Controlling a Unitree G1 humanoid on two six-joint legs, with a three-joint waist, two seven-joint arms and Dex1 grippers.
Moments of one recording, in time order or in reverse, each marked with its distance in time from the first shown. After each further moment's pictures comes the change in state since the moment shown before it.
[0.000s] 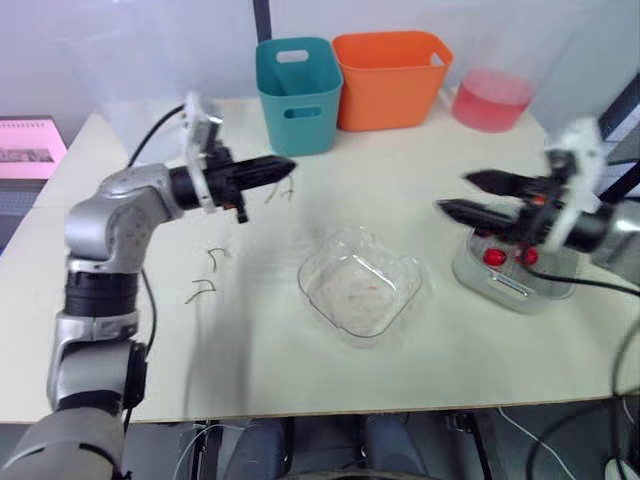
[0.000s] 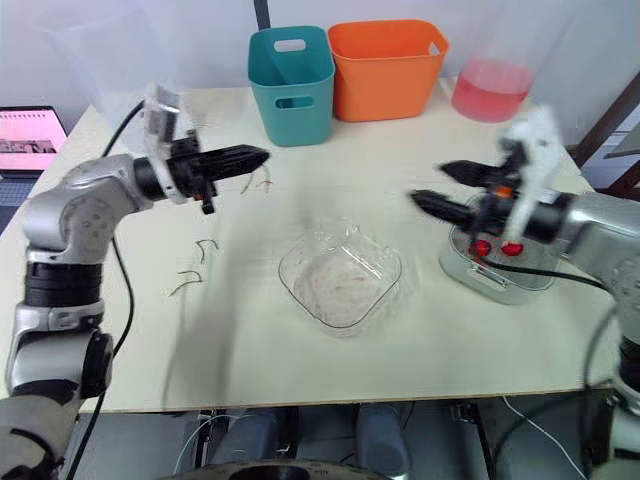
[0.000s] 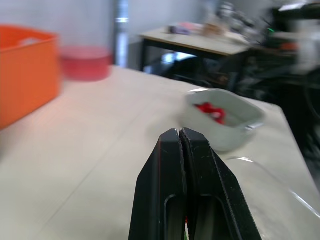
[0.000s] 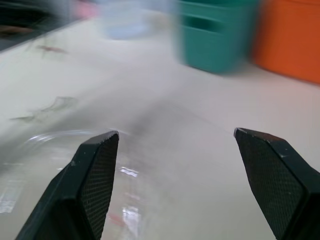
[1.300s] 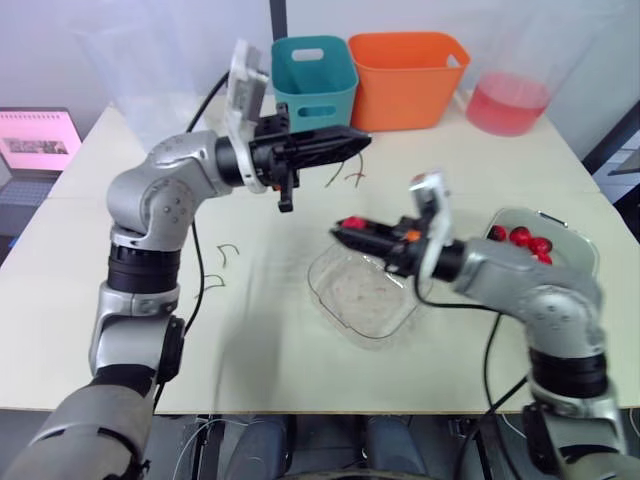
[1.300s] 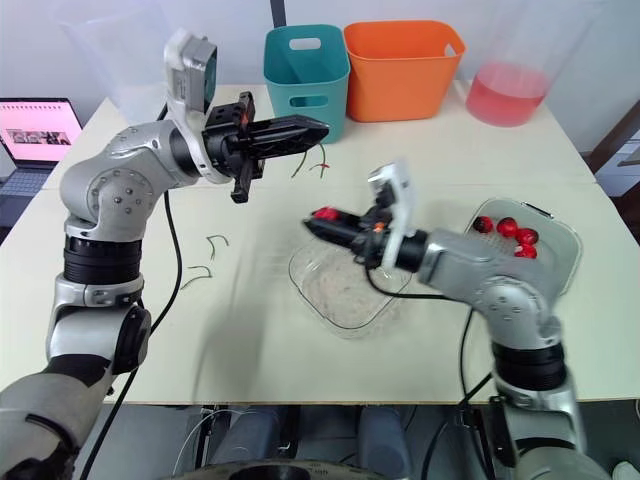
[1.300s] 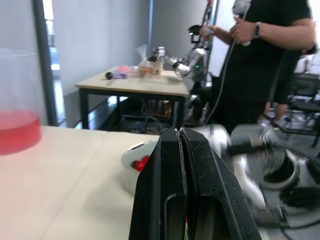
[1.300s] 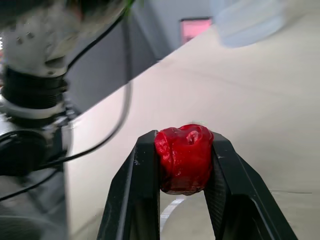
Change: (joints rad) left arm -0.260 -0.177 -0.163 -0.013 -0.066 -0.087 -0.140; right arm 0.099 0.251 0.077 0.045 0.106 -0.102 -0.212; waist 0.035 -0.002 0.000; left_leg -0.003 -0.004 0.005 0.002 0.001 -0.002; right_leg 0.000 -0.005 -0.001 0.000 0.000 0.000
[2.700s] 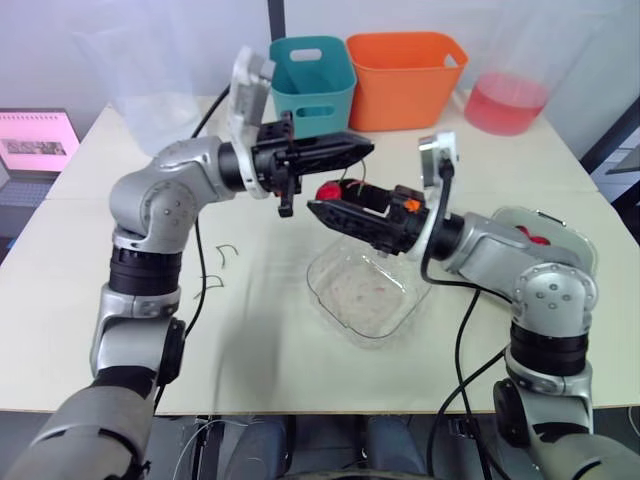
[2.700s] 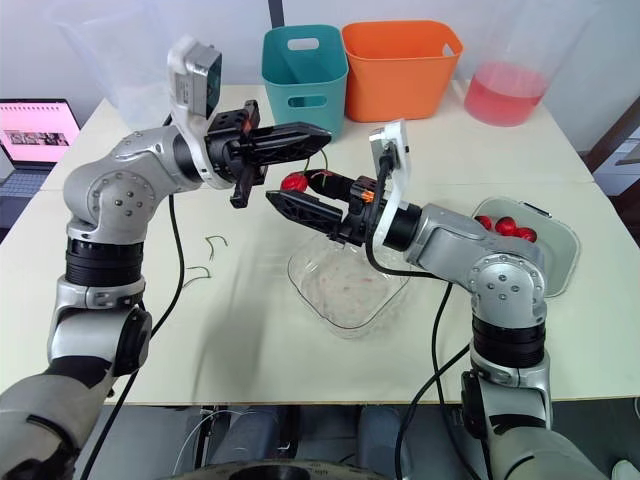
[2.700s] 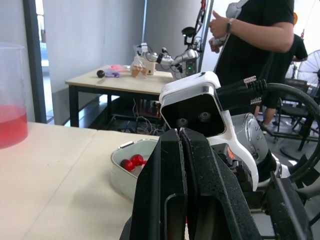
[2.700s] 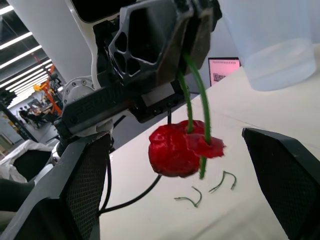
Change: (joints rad) left arm 0.003 -0.030 -0.006 -0.015 -0.049 0.044 0.001; right arm -0.133 0.207 0.042 0.049 0.128 0.040 -0.063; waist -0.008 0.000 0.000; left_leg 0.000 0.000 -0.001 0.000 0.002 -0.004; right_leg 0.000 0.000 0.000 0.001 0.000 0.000
